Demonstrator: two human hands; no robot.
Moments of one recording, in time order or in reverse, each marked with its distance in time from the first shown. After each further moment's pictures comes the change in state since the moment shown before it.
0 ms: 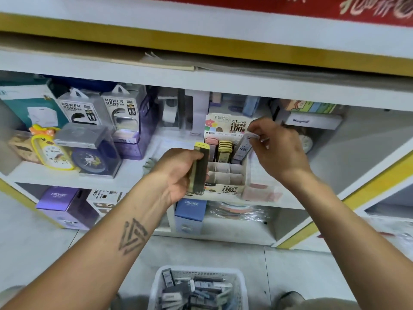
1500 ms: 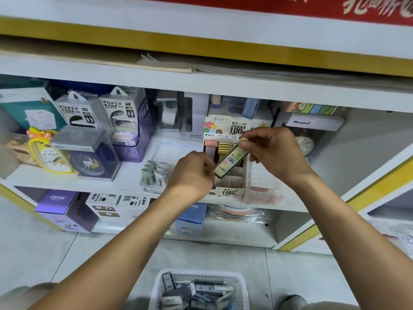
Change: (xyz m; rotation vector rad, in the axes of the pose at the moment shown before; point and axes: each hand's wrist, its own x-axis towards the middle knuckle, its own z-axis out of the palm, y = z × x) left_hand 0.014 -0.022 0.011 1.054 0.129 0.576; right_hand 0.007 -0.001 0.004 0.445 -0.137 0.193
